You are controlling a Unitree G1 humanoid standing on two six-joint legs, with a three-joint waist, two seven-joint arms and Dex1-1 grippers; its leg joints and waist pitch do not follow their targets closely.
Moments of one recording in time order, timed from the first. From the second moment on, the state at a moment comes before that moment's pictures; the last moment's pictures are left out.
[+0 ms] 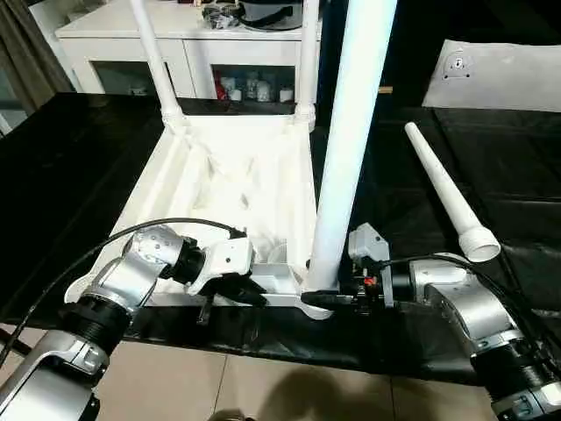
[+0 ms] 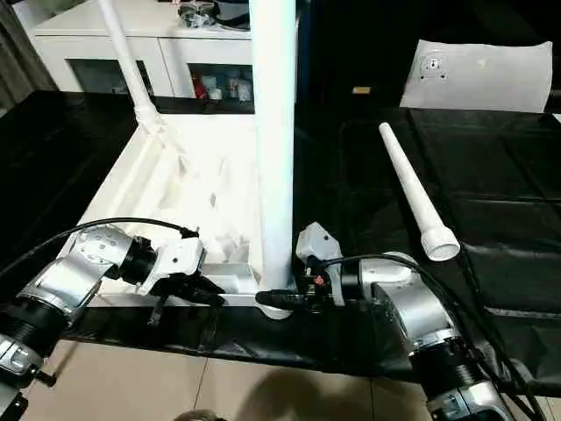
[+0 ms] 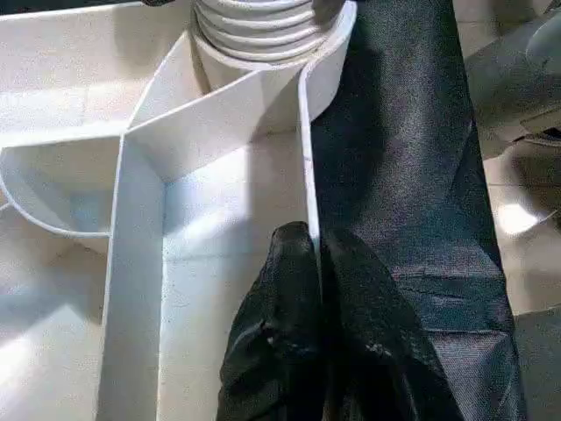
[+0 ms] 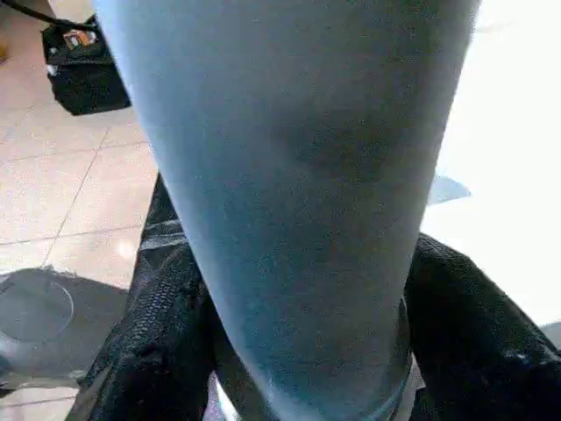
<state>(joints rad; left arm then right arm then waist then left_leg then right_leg) -0.55 0.50 -0.41 0.52 0.02 -0.08 -1.38 -0.35 -0.41 0.26 0.26 0.21 0.20 1.19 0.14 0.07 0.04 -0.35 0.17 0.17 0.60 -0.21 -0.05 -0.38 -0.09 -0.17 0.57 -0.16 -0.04</state>
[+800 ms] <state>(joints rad) -0.44 0.17 -0.23 0.32 0.00 0.45 -0.81 -0.35 -0.09 -0.01 0.37 0.19 0.23 0.47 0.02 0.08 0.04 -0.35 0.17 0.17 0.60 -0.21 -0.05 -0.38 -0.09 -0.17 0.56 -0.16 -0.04</state>
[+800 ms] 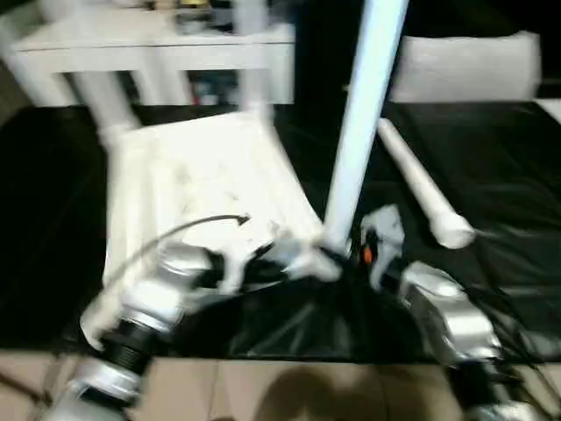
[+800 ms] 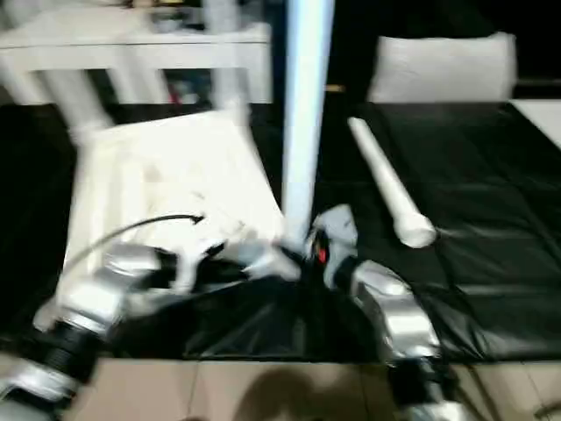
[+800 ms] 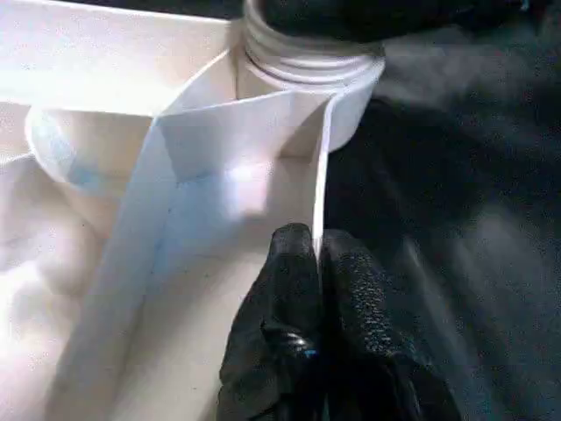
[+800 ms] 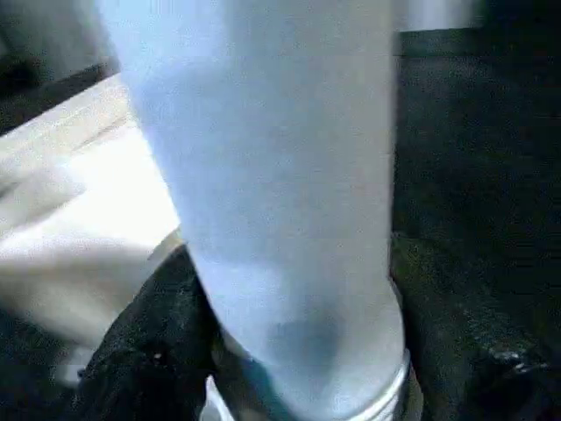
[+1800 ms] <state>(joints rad) -0.44 0.41 -0.32 0.32 0.02 0.21 -1.05 -0.20 -0.33 0.06 0.18 0.22 0.17 0.77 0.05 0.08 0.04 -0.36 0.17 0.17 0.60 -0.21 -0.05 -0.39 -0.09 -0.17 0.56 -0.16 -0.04</state>
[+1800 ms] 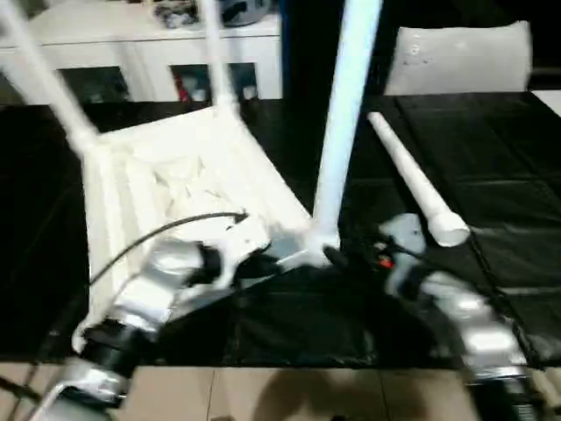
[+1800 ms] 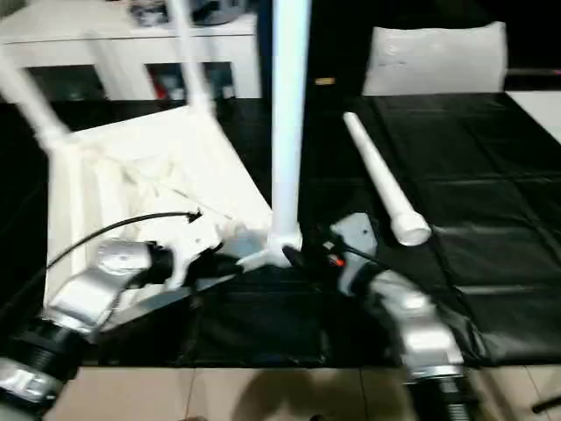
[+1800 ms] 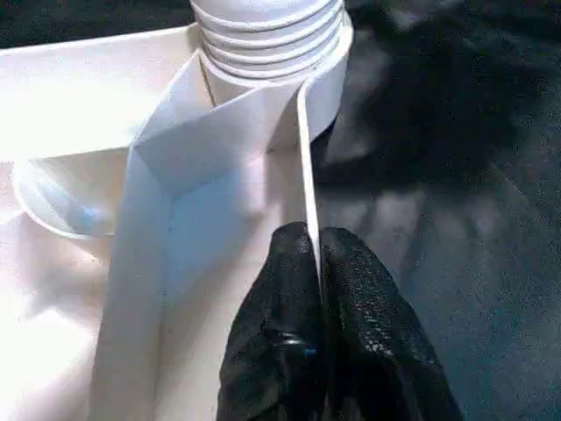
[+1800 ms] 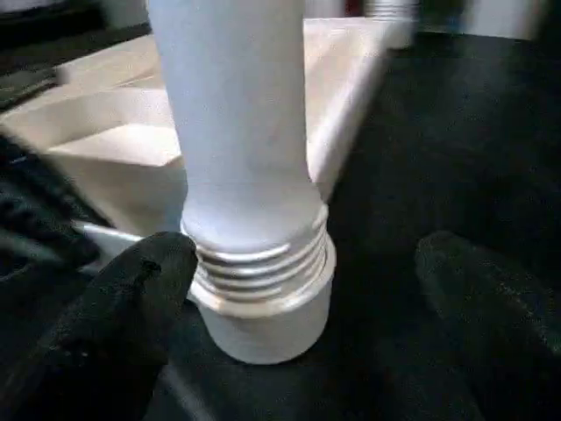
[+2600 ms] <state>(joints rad) -0.52 0.50 -0.41 0.44 0.01 0.02 -1.34 -0.31 -0.47 0.23 0.21 0.20 0.14 1.14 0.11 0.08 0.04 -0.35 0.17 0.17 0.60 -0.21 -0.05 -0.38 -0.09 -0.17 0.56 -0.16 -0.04</state>
